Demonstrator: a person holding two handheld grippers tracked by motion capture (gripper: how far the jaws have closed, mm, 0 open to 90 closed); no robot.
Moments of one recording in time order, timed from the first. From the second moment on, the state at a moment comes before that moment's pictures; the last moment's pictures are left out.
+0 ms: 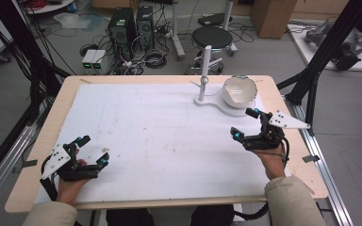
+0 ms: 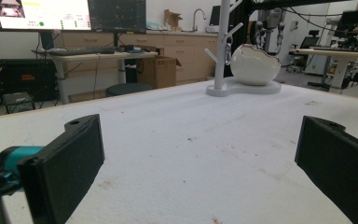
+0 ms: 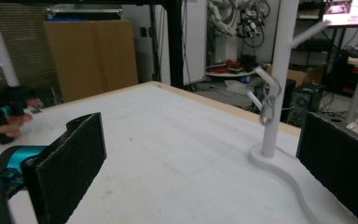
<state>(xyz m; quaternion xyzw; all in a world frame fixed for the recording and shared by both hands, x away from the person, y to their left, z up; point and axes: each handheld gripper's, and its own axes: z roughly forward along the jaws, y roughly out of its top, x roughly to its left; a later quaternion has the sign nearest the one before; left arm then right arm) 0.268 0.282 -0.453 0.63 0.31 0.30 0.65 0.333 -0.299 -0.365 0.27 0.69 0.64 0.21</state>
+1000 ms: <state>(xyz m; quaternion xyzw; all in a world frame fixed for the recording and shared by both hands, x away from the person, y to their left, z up) 0.265 0.280 -0.454 0.62 0.31 0.32 0.64 0.315 -0.315 -0.452 0.29 0.66 0.65 0.22</state>
